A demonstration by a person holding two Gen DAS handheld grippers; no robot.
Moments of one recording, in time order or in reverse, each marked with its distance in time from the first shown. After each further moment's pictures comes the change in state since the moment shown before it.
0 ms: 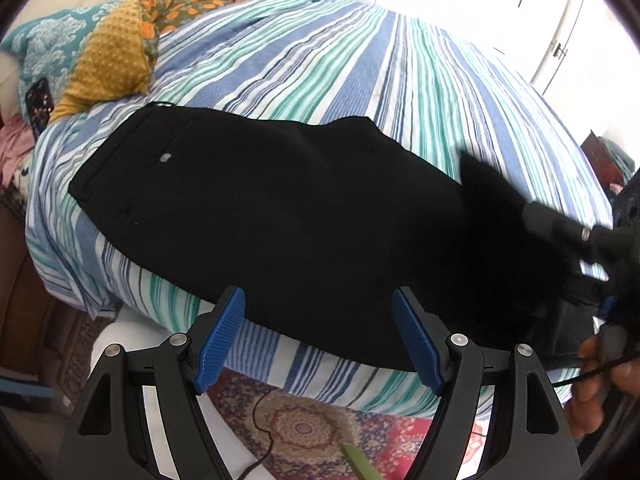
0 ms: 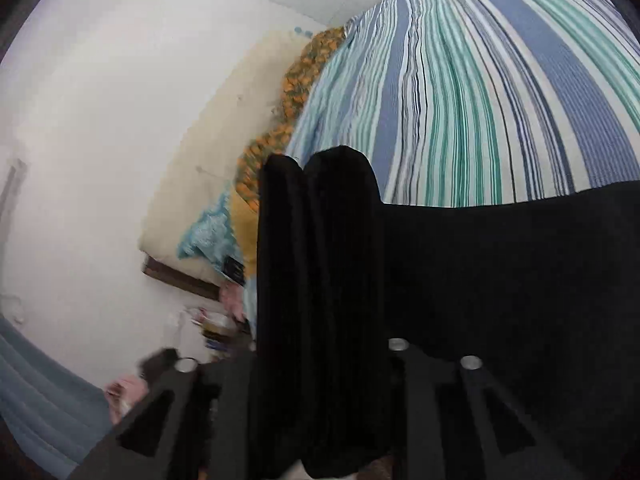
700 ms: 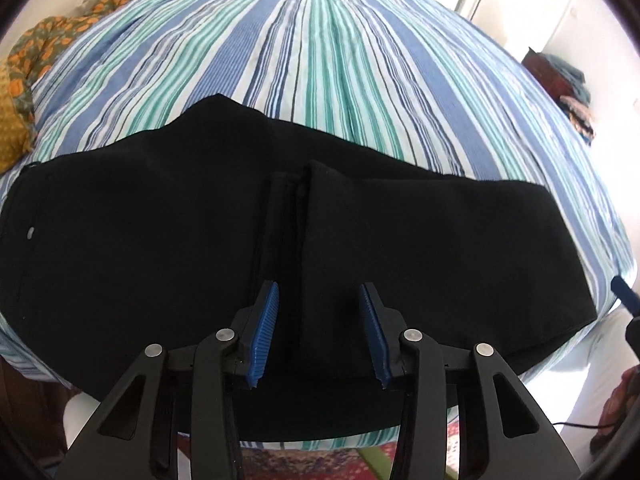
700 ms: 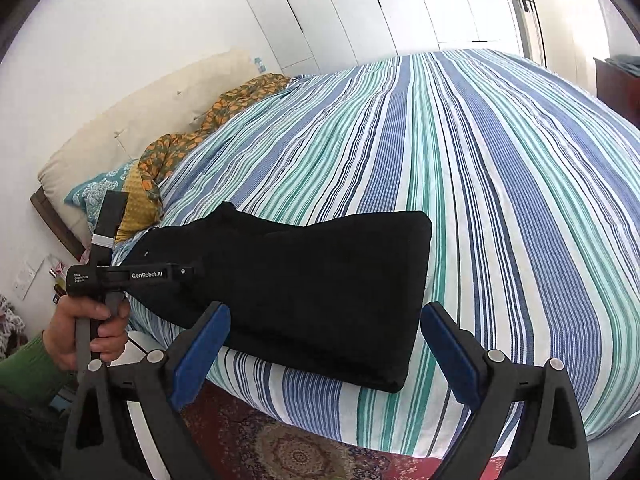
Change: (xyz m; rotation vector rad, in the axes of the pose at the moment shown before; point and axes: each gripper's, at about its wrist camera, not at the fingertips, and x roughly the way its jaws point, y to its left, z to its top) left arm 0.057 -0.083 0.014 0.301 0.137 -0.125; right arm -0.182 -0.024 -0.084 -0.291 -0.244 -0.511
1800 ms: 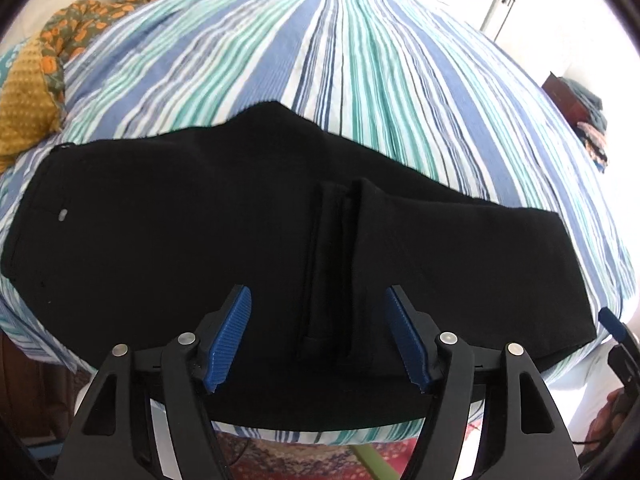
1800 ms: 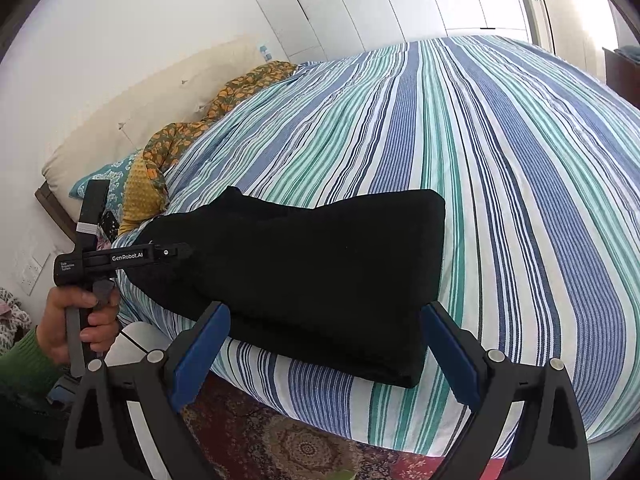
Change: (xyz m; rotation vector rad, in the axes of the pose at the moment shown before) left arm -0.005 0.033 0.006 -0.095 -0.001 0.019; right arm 0.023 0.004 -0.005 0.017 0.051 0.045
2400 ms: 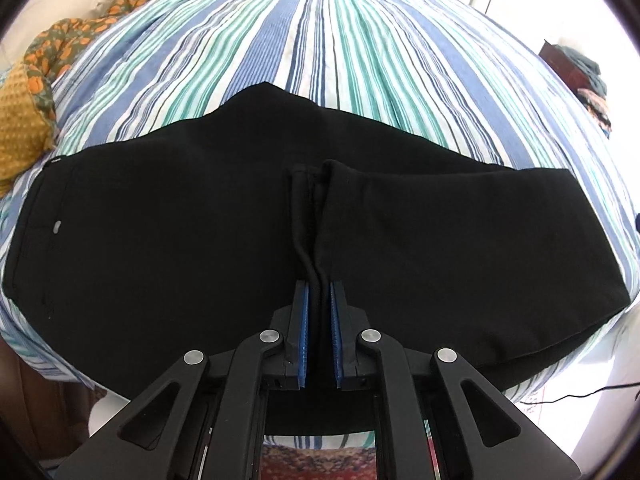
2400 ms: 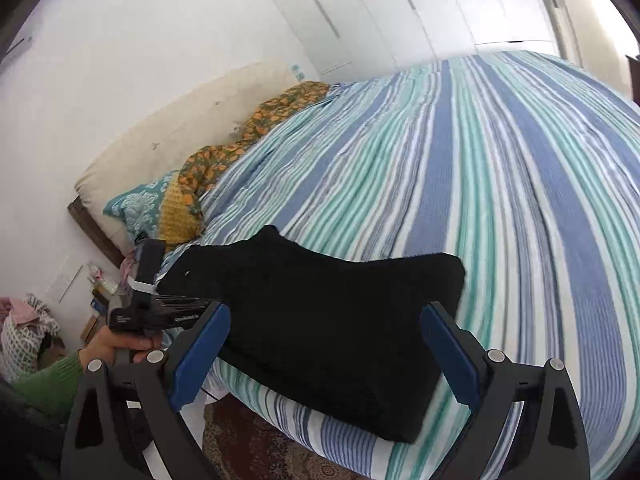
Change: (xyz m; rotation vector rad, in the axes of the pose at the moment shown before) left arm 0.011 -0.003 -0.012 0.089 -0.009 0.060; right arm 0.000 0.008 0.056 -0.052 -0.044 0.178
